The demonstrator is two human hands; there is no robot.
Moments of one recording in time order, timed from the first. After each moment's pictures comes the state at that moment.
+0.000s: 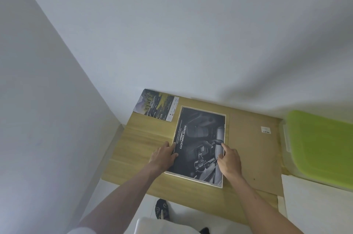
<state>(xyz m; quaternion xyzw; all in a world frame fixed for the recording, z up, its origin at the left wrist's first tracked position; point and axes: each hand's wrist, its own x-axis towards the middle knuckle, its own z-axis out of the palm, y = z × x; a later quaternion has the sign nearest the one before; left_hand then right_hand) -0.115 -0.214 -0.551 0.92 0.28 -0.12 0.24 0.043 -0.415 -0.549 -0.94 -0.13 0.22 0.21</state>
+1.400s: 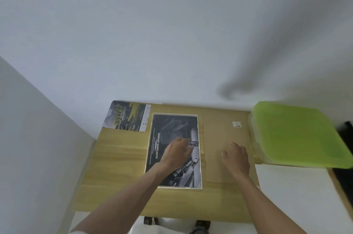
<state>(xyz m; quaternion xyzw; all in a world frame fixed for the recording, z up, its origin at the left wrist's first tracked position) -0.009 -0.282 -0.516 0.90 0.17 -0.01 0.39 0.091 -0.485 -0.520 -0.97 -0.01 0.17 0.19</state>
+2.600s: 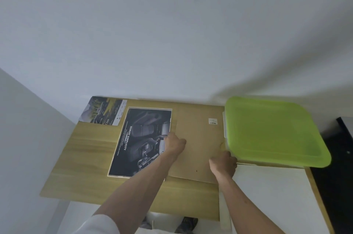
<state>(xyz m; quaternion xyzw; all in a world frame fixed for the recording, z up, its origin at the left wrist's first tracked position) 0.094 -0.408 -0.526 0.70 0.50 -0.08 0.50 0.134 -0.573 -0.547 -0.93 0.12 0.27 0.23</state>
